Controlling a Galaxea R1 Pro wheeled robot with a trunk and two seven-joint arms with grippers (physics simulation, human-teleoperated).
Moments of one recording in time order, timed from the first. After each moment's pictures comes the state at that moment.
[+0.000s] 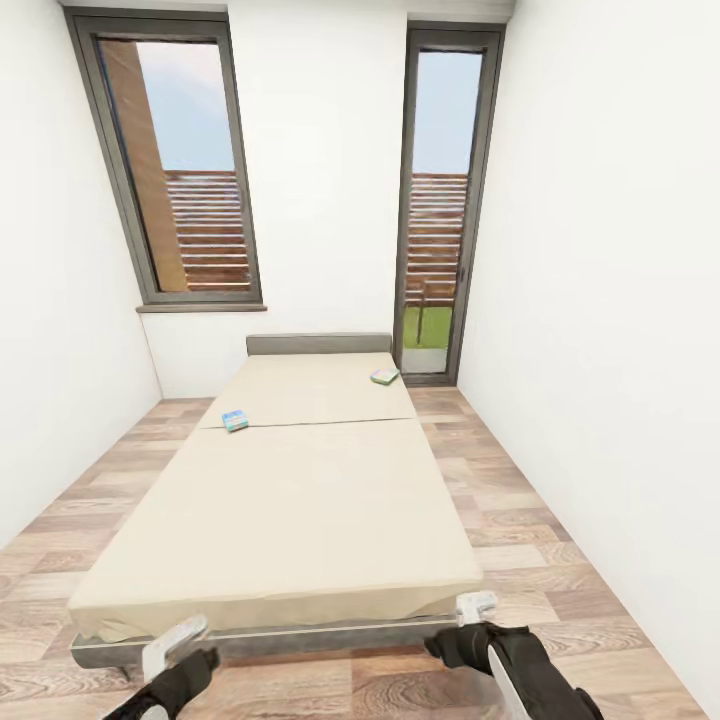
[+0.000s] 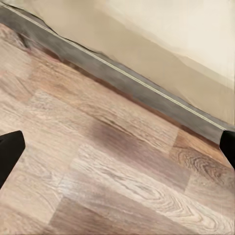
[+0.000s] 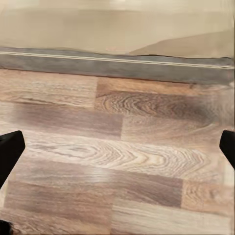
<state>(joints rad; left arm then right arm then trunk) 0.03 -0.01 0.06 -1.43 0.56 0.54 0.50 -0.32 0.00 0.09 -0.88 0.00 0.59 0.18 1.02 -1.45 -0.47</state>
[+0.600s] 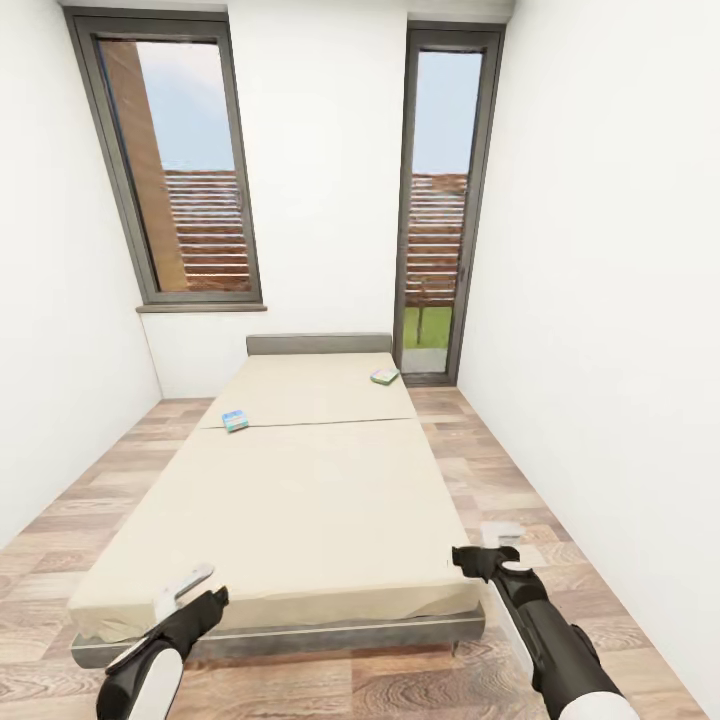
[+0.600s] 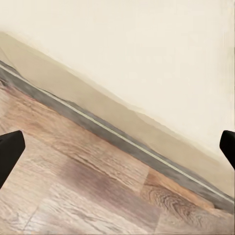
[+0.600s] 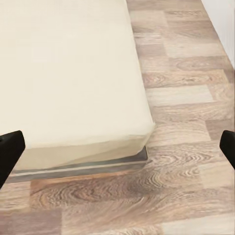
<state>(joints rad) -0.07 -0.04 0.06 -1.51 0.56 0.53 0.53 -0.45 0.00 0.04 -0.94 -0.01 0.46 -0.11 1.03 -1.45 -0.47</state>
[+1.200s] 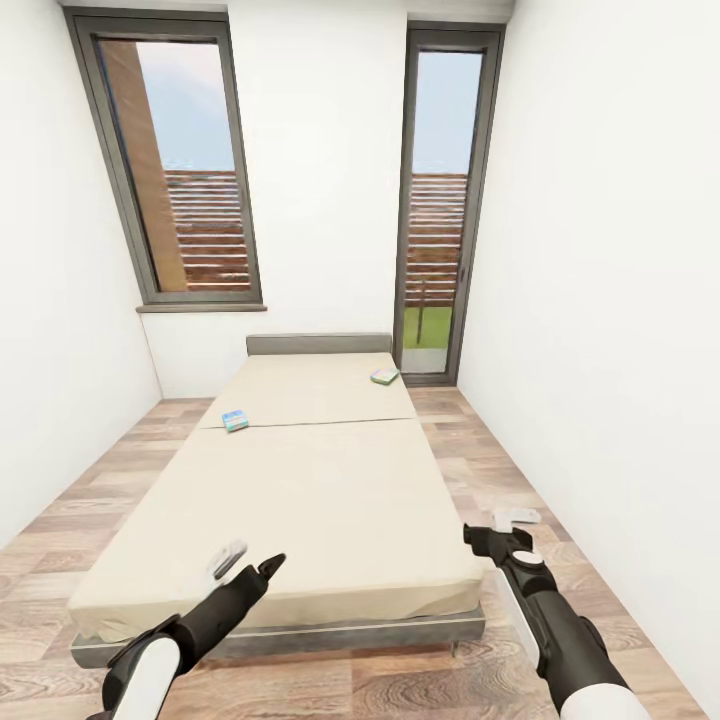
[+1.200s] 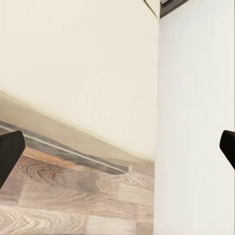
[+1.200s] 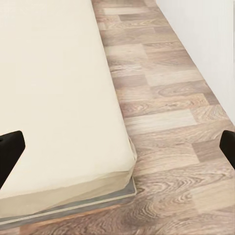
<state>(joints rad) -0.09 -0.04 0.06 -1.51 0.86 0.62 0.13 -0.46 0.00 -0.02 -0.98 -0.01 0.38 -0.15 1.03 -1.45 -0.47</state>
